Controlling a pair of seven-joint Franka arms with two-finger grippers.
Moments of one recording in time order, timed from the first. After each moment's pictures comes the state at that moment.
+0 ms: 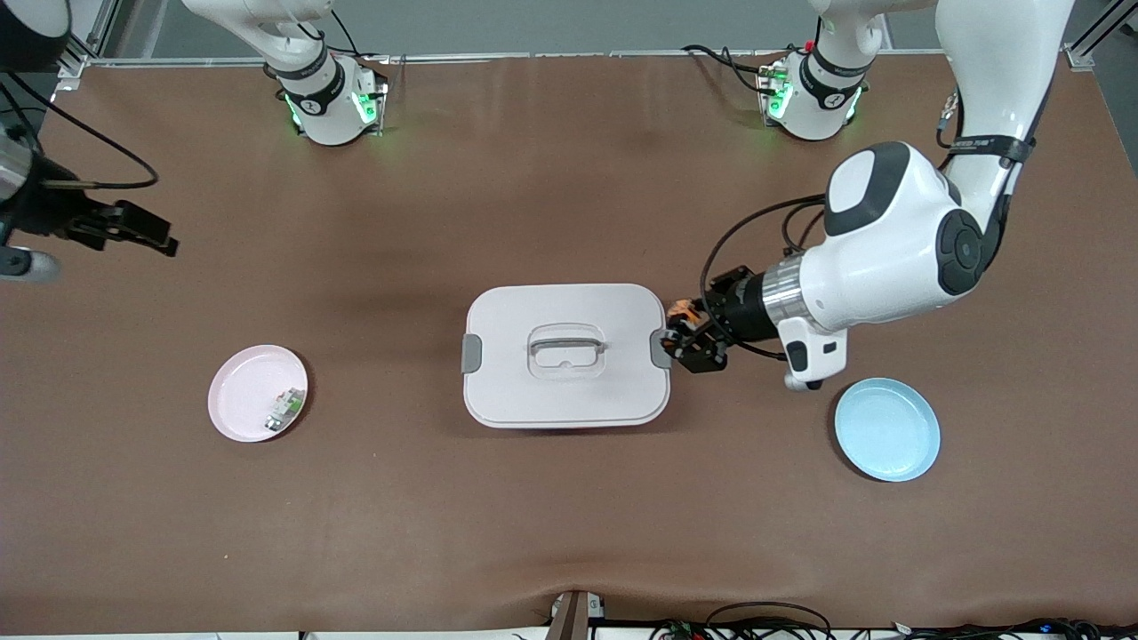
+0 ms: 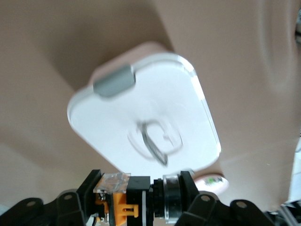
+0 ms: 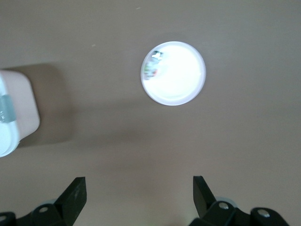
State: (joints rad) left arm 0.10 0.48 -0.65 -1.47 -0.31 2.02 -1.50; right arm 0.00 0.01 0.03 -1.61 0.05 1.55 0.11
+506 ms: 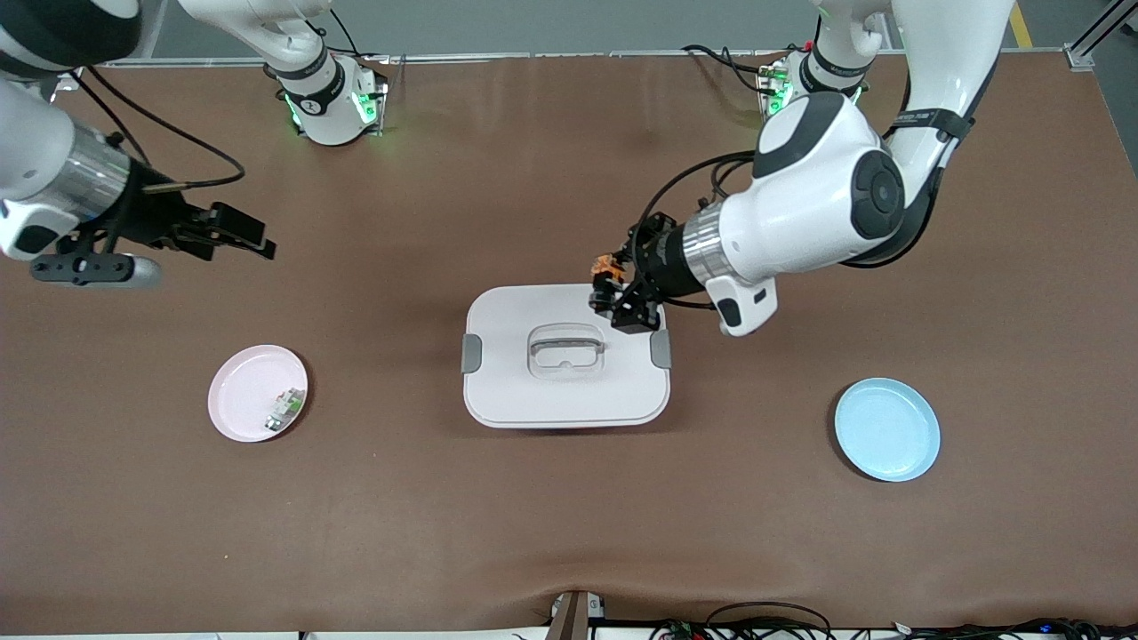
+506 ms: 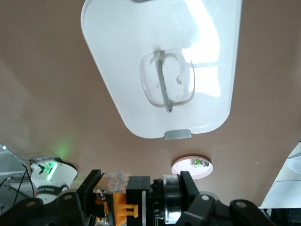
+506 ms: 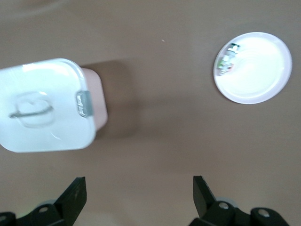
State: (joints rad) left arm -0.05 0.48 -0.65 -1.39 -0.33 2.02 -1.91; right arm 0.14 0.03 0.03 -1.62 0.24 1.65 0.28
